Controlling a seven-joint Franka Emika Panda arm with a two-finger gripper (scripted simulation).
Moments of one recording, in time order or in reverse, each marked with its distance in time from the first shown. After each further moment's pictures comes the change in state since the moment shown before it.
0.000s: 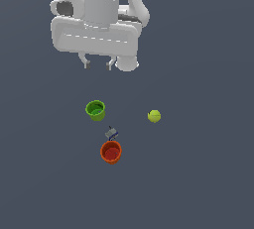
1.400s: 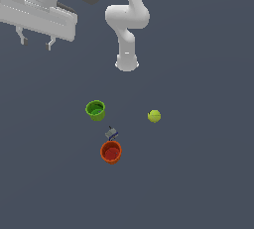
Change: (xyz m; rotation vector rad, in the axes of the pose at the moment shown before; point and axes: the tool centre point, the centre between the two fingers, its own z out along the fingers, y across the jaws) arm -0.095 0.190 -0.007 -0.256 0.171 -0.344
